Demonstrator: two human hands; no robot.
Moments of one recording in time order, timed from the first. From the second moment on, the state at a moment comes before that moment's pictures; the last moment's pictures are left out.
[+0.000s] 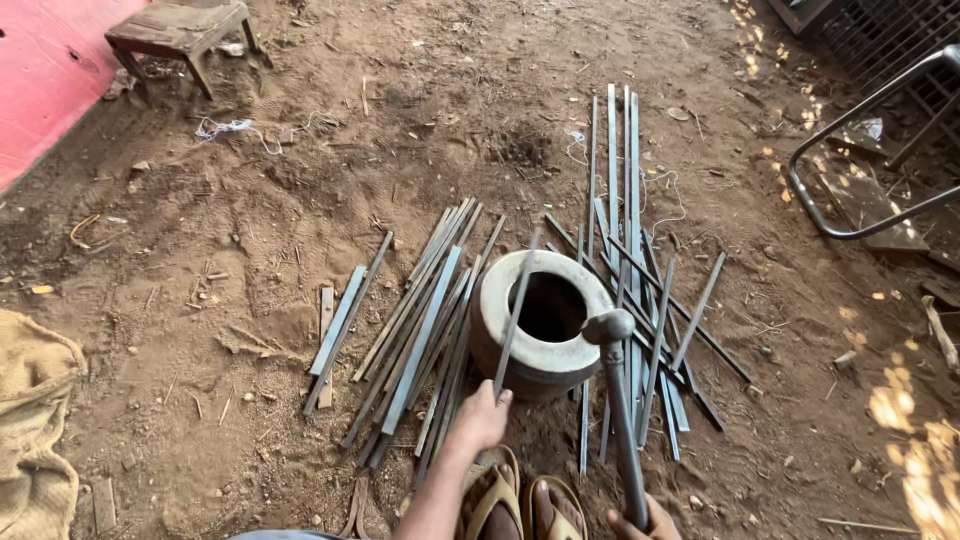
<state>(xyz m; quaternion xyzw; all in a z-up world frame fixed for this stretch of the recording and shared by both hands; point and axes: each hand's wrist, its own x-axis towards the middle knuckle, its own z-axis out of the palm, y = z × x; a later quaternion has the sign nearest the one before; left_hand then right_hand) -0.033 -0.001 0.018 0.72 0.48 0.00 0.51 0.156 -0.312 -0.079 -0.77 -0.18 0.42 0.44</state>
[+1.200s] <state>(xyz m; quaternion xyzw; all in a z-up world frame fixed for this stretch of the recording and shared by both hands) -0.063 0.026 0.005 0.62 0.46 -0.01 0.63 0.127 -0.297 -0.077 -0.72 -0.06 0.54 0.44</state>
